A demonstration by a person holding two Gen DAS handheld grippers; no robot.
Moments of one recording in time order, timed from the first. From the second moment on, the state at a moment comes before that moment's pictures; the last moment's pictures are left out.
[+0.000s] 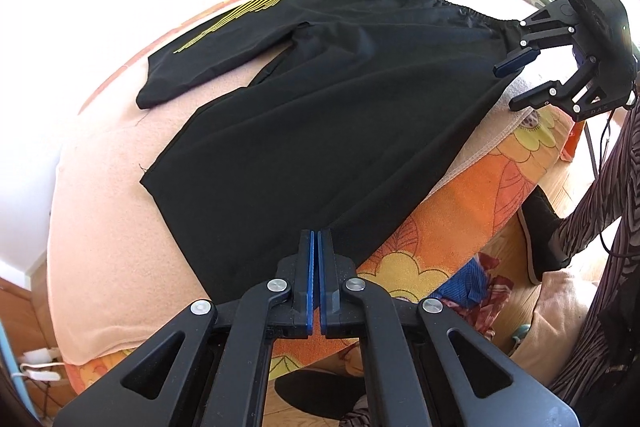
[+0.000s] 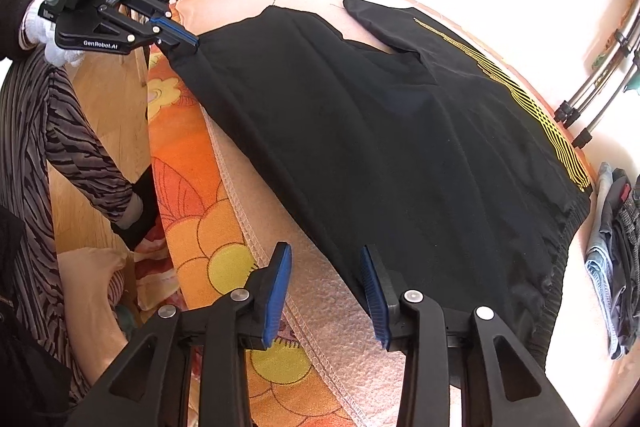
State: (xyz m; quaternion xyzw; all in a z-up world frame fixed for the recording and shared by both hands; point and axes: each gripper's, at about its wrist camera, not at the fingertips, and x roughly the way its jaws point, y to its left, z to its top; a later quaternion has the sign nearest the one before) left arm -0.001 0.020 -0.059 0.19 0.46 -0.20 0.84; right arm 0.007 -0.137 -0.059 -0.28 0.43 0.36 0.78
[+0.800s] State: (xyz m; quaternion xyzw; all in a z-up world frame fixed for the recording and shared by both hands) left arm -0.019 0.035 -0.074 0.22 0.48 -0.21 0.82; right arm 0.017 -0.144 -0.060 -0.27 0.44 0.34 0.79
